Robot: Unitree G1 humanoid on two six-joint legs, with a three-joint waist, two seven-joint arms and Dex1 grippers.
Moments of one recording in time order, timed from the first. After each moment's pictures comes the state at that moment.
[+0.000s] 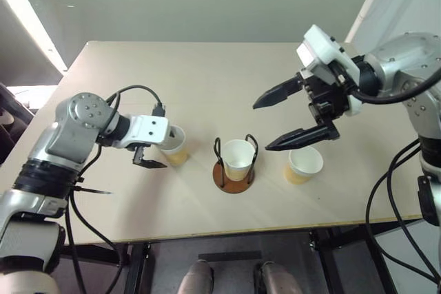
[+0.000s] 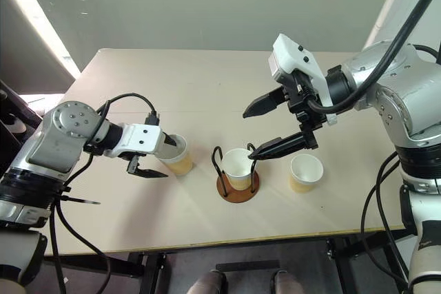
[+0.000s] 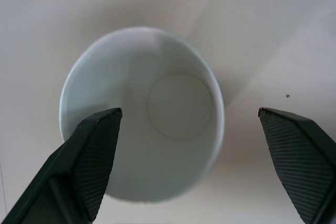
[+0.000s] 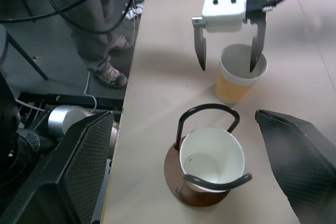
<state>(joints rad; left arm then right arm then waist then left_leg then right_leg) -0.81 0.95 -0.28 0.29 0.08 -0.04 -1.48 -1.17 -0.83 0.24 -0.23 0.57 0.96 1.42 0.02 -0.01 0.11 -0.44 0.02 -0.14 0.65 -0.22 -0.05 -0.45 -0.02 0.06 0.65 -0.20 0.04</state>
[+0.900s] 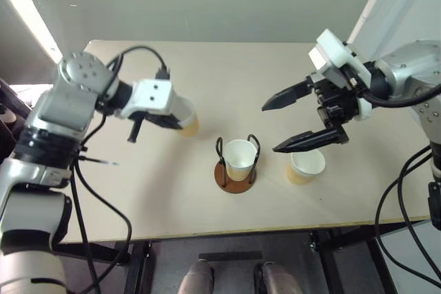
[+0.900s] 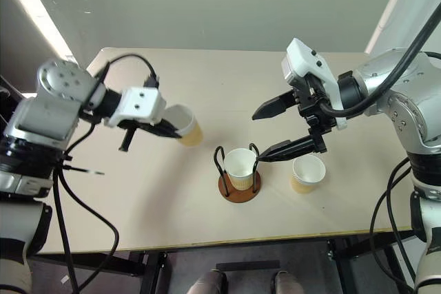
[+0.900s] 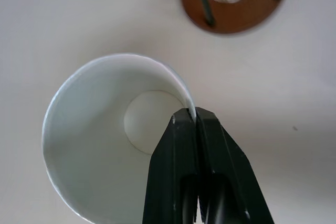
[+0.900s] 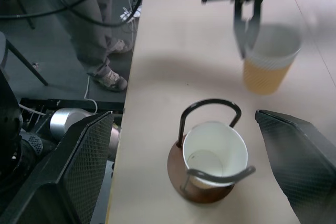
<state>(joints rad) -1.09 0.94 -0.33 0.34 -0.10 0.06 -1.58 -1.10 -0.91 0.21 -0.25 0.62 0.97 1.40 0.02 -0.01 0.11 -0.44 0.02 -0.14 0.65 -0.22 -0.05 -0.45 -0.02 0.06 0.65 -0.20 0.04</state>
